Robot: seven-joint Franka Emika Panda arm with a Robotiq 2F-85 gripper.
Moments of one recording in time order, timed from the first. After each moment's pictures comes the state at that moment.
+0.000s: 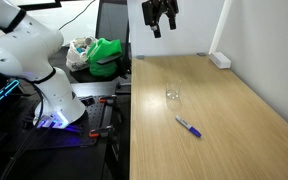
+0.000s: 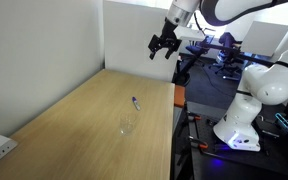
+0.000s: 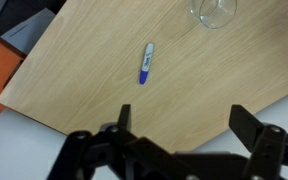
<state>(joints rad) -0.15 -0.53 0.20 -2.45 -0.09 2.19 0.87</state>
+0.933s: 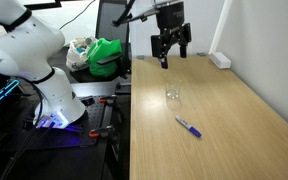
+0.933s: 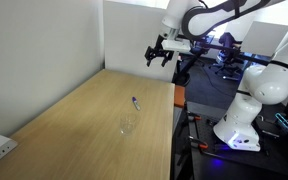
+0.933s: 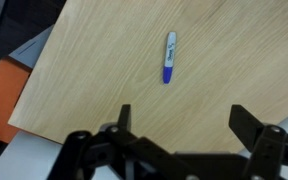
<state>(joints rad) -0.22 -0.36 0.08 -2.48 -0.12 2.34 0.89</state>
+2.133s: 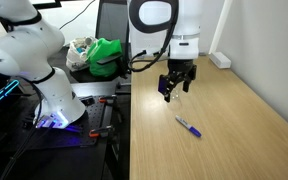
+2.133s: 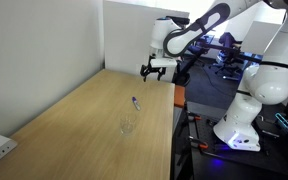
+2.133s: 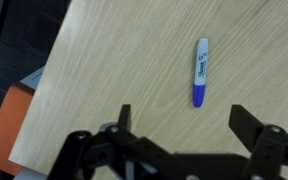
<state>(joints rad) -0.20 -0.05 -0.02 -2.42 -0.14 2.44 0.91</state>
